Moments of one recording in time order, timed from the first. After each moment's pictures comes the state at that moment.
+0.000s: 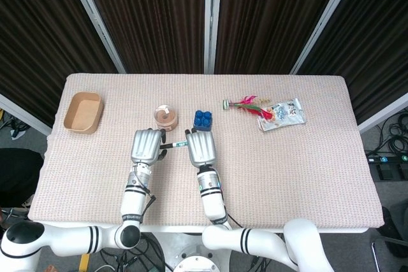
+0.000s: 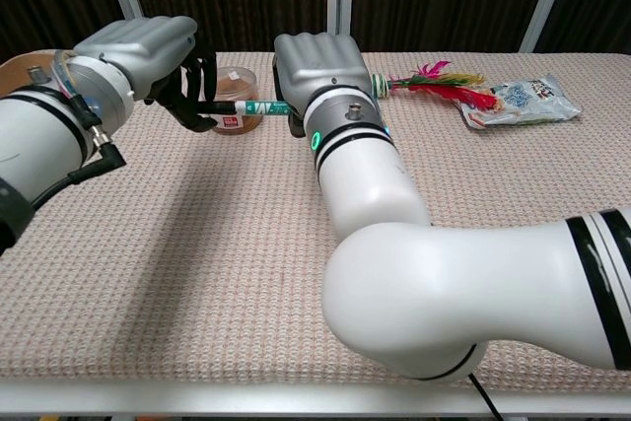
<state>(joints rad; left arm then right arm) -0.76 -1.84 -0.33 -1.54 0.81 1.33 0.84 1.01 -2.27 0.51 -1.08 -0.88 1.26 -0.92</state>
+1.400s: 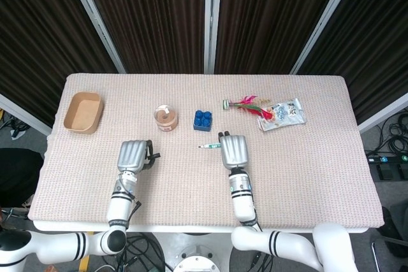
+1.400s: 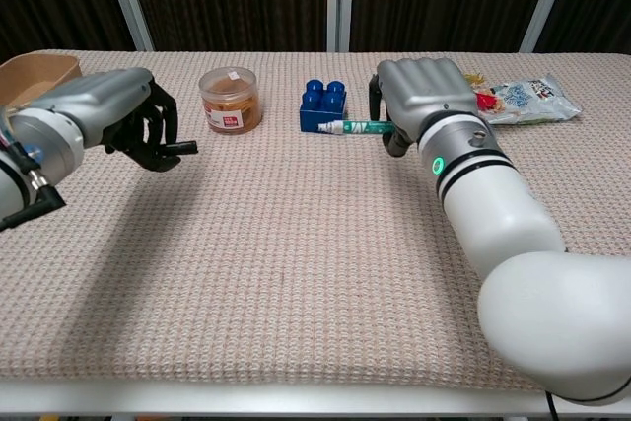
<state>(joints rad) -0.66 -1.79 -0.22 -1.50 0.81 1.26 0.62 0.79 -2.09 0.35 -1.19 -0.90 1.29 -0.87</state>
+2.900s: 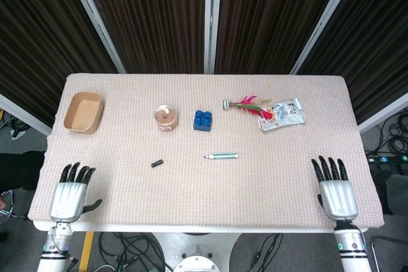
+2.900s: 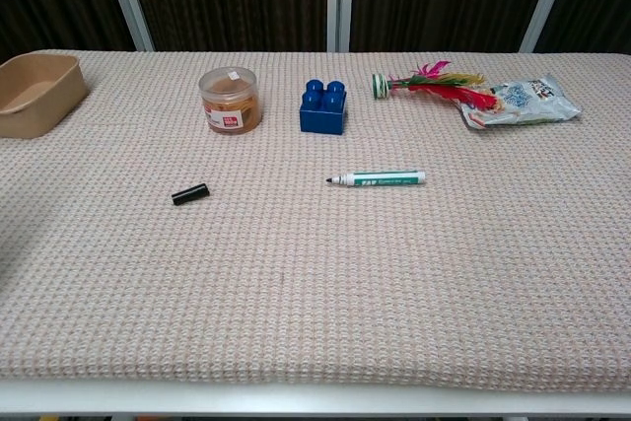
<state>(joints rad) -0.19 -1.50 0.16 -1.57 1.36 1.65 0.54 0.21 -1.36 -0.13 -1.62 -1.34 1.57 -0.54</state>
